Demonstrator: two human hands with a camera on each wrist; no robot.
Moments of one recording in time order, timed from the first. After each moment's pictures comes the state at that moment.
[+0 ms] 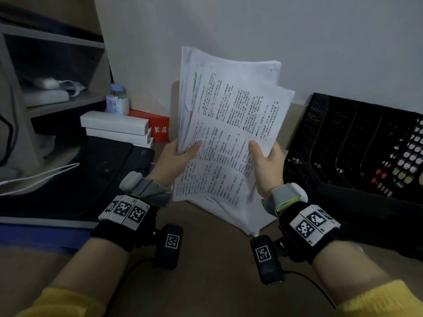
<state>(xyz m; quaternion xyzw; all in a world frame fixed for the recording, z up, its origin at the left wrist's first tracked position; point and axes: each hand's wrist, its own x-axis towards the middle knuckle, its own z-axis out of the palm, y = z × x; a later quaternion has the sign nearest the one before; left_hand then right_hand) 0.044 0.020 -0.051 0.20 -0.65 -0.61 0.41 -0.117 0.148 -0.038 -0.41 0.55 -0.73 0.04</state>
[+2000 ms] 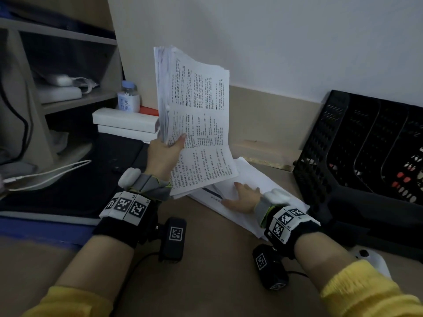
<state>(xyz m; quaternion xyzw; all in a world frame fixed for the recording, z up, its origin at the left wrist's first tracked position) 0.054 -0.014 -0.061 0.31 -0.54 -0.57 0.53 -0.135 0.110 -0.128 -0.47 0.88 -0.01 0.10</state>
